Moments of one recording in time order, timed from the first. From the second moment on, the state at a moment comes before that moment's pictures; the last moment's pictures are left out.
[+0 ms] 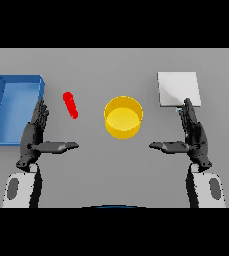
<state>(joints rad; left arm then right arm) 0.00 0.00 0.00 -1.57 0.00 0.00 0.00 0.00 0.00 0.00 -1.57 0.00 0.00 0.00</state>
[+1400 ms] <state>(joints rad) -0.22 0.07 -0.04 -1.33 -0.14 -0.03 0.01 0.09 -0.07 0.12 -1.70 0.19 -0.01 -0.12</state>
